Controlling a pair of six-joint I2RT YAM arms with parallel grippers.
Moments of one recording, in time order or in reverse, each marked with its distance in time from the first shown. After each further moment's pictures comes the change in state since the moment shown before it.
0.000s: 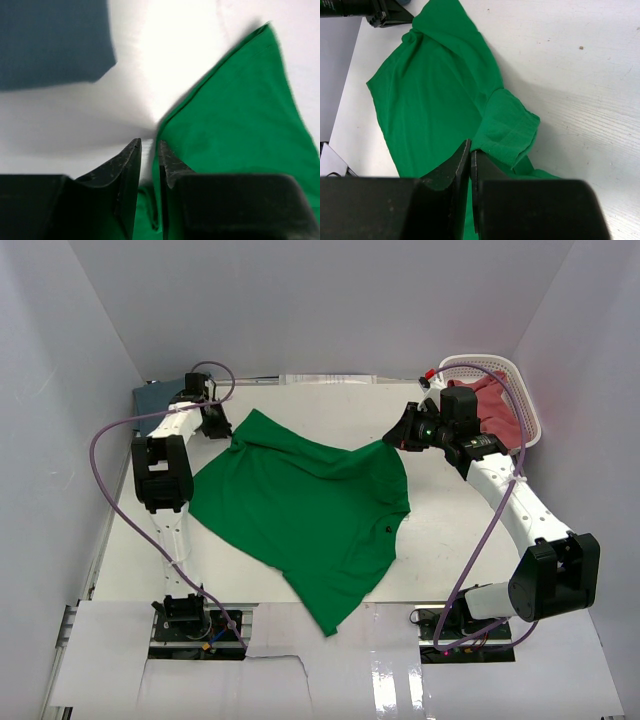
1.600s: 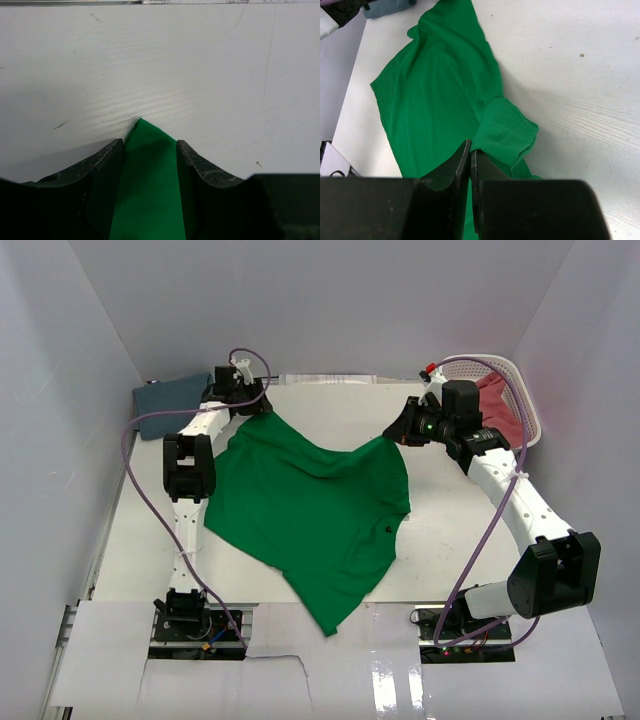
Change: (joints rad) left arm -0.092 0.262 0.271 0.350 0.284 0.105; right arm -0.005 0.016 0.060 -0.040 -0.011 -0.011
